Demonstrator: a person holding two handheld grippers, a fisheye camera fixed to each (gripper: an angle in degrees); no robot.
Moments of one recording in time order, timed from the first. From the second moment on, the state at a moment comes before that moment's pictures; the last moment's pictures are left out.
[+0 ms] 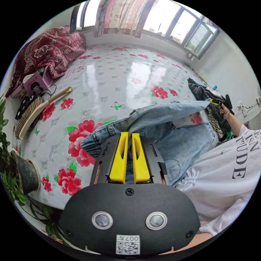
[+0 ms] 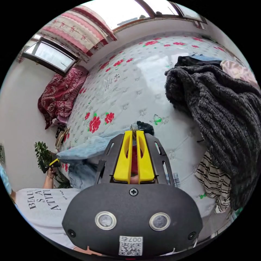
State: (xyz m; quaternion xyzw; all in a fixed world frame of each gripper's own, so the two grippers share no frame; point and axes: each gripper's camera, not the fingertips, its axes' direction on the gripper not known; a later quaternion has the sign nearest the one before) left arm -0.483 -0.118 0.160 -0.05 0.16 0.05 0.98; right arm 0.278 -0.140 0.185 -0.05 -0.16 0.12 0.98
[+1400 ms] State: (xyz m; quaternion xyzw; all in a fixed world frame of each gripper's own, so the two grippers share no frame) left arm -0.442 0.145 0.111 -0.10 0.14 -0.28 0.94; right arm 0.372 0.151 0.188 -0.09 -0.27 0.33 0.90
